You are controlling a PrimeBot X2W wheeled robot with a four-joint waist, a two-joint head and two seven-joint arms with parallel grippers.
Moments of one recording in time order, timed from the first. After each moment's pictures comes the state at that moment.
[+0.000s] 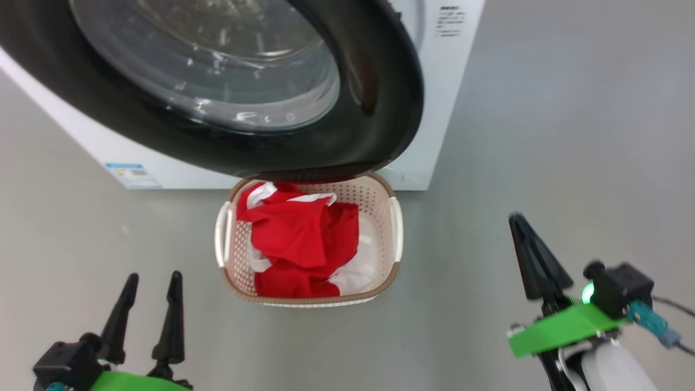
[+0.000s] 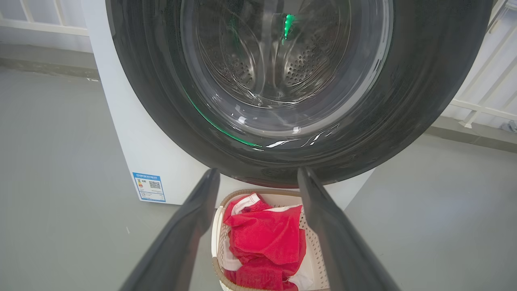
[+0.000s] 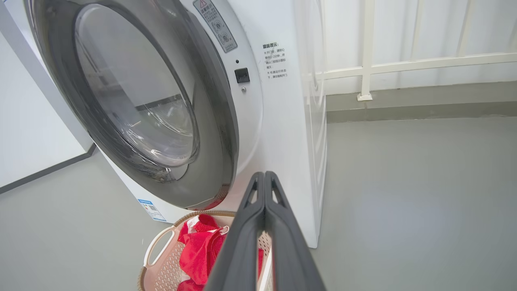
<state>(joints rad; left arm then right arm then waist) -0.07 0.12 0.03 0.19 -0.37 -0.13 -0.25 -0.12 -0.06 0.09 0.18 0.34 0.12 -0.26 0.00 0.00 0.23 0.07</state>
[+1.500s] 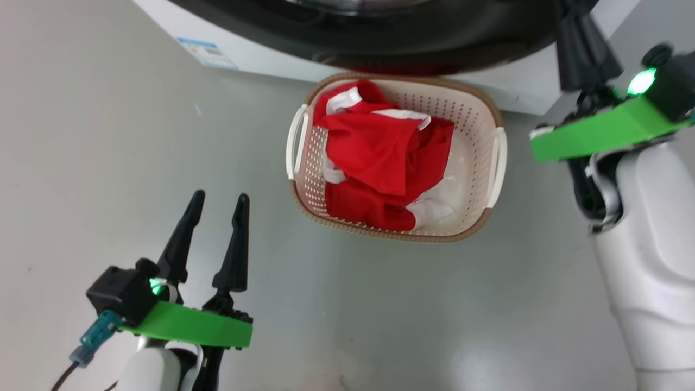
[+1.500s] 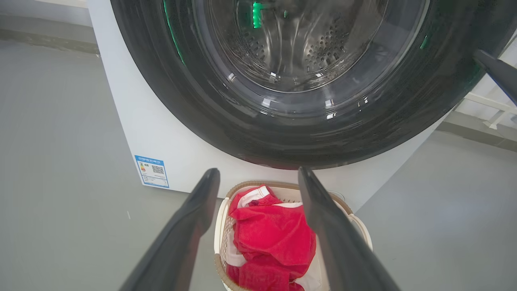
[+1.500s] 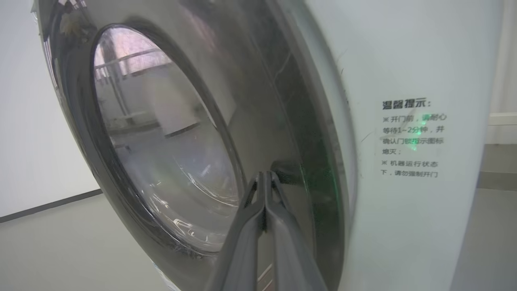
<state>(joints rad) -0.29 0.05 -0.12 0.17 -0.39 -0.13 -0.25 -0.73 -0.10 0.07 0.34 0.31 0.13 -0.26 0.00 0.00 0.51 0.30</state>
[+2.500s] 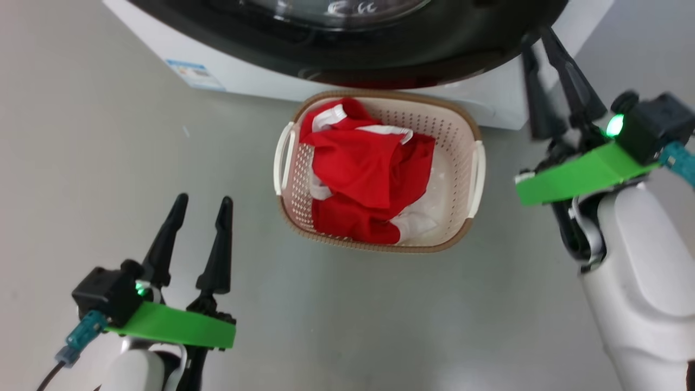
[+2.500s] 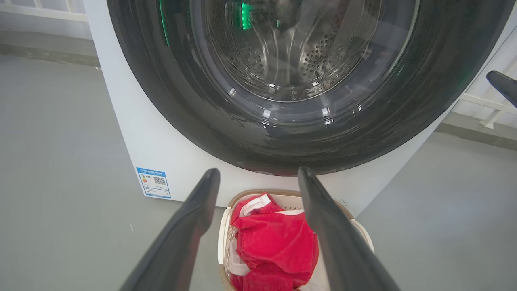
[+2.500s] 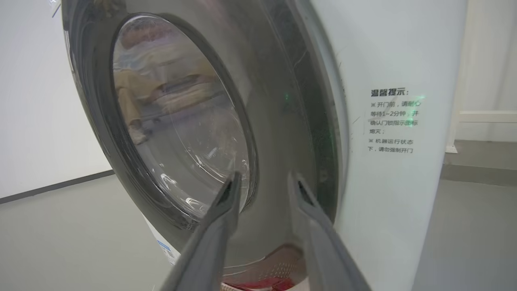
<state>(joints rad) -0.30 0.08 -0.11 0.20 -0.39 -0.13 -0.25 -0.63 -0.11 0.12 0.32 0.31 0.13 -0.26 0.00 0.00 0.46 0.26</state>
